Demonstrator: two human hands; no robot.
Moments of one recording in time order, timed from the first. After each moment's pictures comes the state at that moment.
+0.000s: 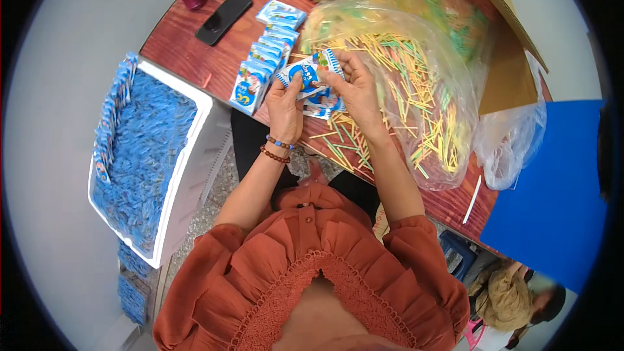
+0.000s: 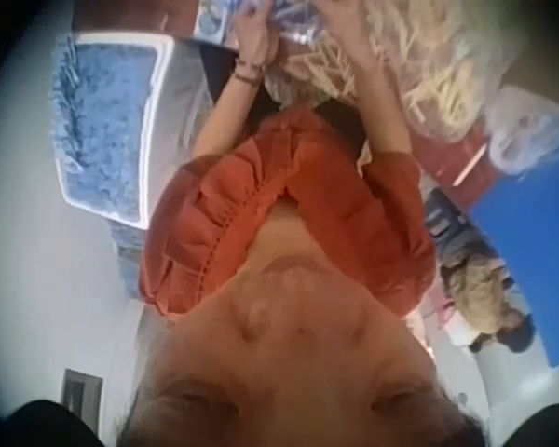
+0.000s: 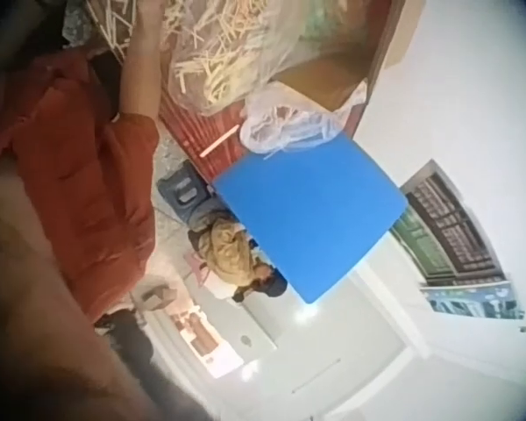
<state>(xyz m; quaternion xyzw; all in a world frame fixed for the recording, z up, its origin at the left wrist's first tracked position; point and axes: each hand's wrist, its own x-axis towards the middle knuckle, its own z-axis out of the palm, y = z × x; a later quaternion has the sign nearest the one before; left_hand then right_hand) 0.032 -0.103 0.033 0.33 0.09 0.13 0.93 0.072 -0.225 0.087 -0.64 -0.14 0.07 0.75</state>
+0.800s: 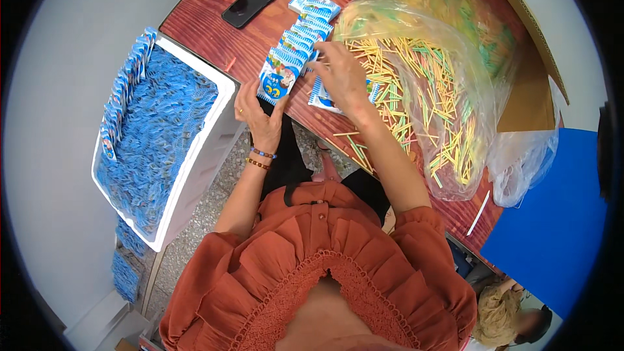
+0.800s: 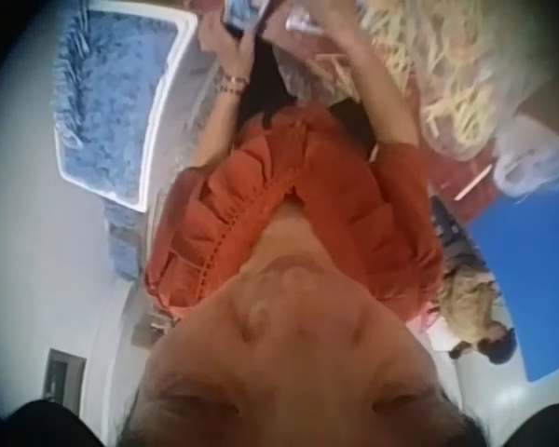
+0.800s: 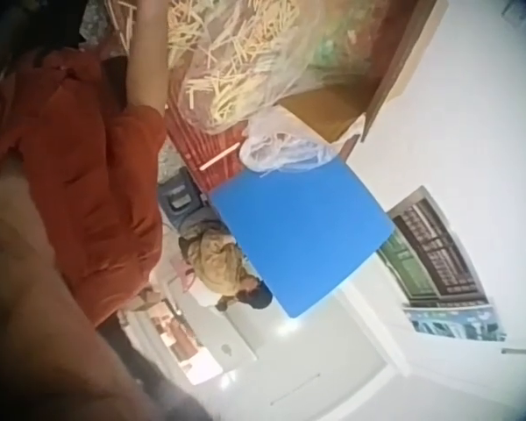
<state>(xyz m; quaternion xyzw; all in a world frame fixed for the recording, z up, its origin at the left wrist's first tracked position) -0.028 -0.013 -0.018 0.87 0.18 0.35 0.30 0.099 -0.155 0.057 -0.86 -0.30 -0.07 0.41</state>
